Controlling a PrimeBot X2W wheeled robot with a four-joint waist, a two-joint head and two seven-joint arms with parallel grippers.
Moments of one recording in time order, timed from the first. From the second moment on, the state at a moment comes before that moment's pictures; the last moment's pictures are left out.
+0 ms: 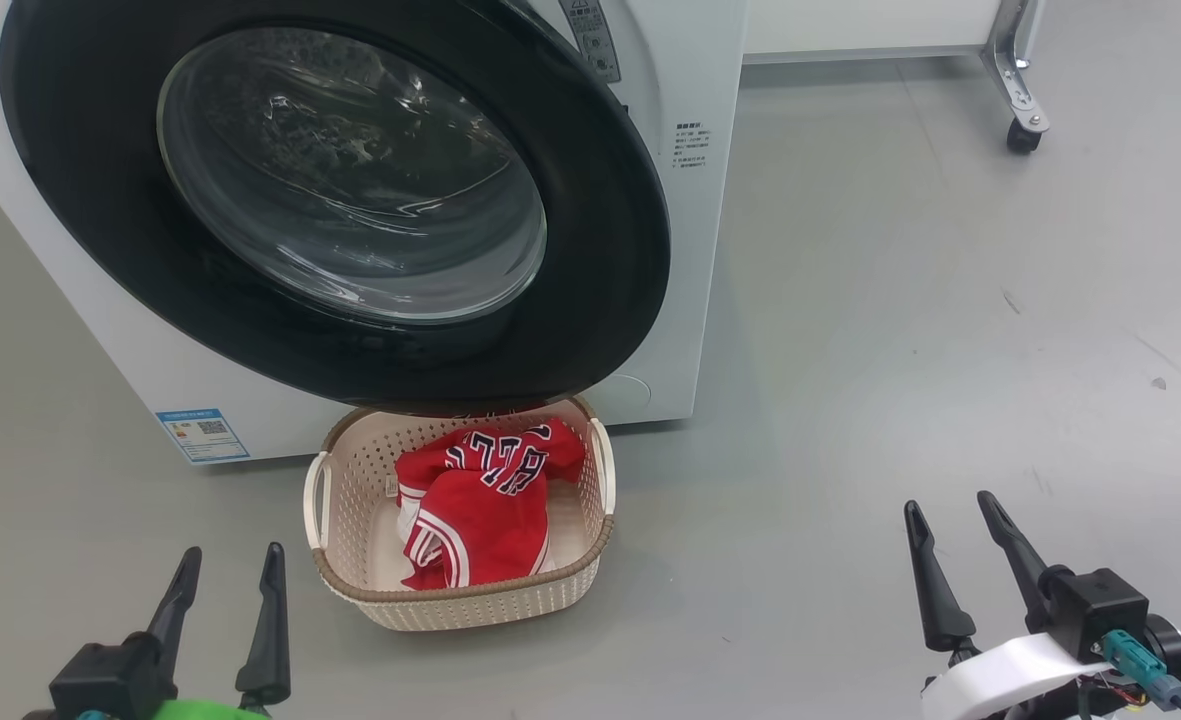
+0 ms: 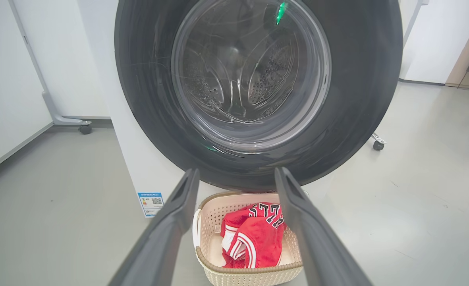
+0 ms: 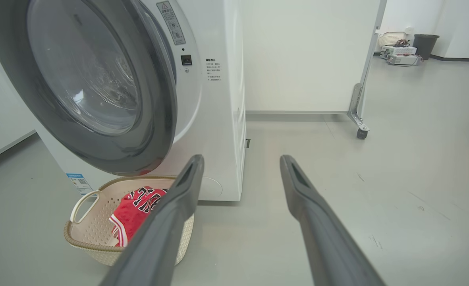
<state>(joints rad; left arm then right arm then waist) 0.13 0.23 -0.22 0.02 -0.52 0.08 -0.19 0.09 -0.11 0.16 0.17 0.28 0.03 -0.25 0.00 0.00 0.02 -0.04</state>
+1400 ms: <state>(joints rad) 0.10 0.18 -0.27 -0.02 -0.44 0.10 -0.20 -0.07 -0.16 0.18 0.14 0.28 0.07 -0.18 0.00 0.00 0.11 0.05</state>
